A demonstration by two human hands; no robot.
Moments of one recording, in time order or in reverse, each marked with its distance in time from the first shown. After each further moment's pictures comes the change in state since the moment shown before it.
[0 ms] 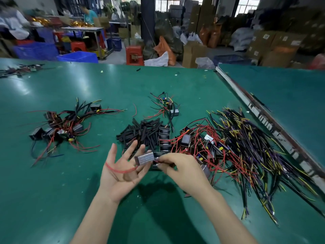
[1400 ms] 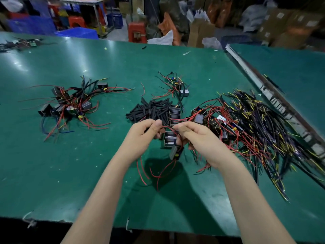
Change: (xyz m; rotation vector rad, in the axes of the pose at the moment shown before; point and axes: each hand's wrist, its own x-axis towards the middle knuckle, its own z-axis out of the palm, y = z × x) left_hand 0.003 0.010 0.022 1.470 -0.019 0.583; right_hand 0.013 -0.018 -0.013 0.571 -0.129 0.349
